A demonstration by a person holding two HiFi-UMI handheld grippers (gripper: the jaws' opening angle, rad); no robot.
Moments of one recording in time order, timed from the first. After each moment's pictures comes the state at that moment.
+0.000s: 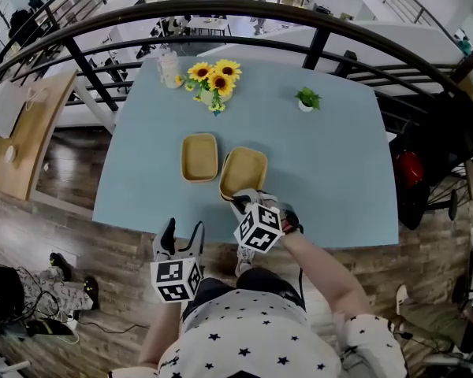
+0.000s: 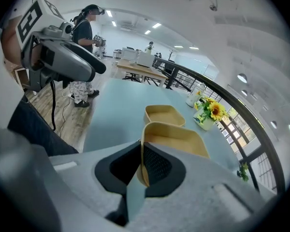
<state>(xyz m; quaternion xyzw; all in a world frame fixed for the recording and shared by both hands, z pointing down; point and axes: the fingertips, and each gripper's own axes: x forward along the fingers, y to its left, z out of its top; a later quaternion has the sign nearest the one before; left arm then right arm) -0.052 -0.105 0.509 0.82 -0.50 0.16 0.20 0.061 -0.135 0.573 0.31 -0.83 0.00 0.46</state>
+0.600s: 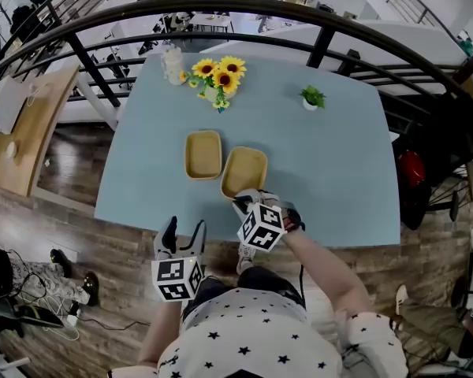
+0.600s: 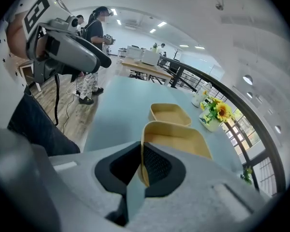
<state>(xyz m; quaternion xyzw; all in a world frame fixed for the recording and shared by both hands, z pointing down) -0.058 -0.104 0.509 0.83 -0.50 0.16 0.20 0.055 -0.130 0.585 0.29 -0.83 0.00 0.47</state>
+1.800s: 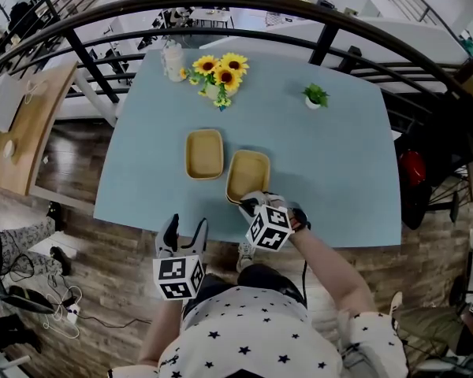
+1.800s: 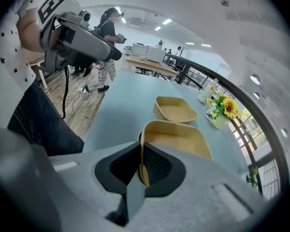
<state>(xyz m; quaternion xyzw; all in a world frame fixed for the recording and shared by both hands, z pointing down) -0.056 -0.116 0.513 0.83 -0.49 0.17 0.21 0.064 -0.125 0.604 0.25 -0.84 0.00 0.49</state>
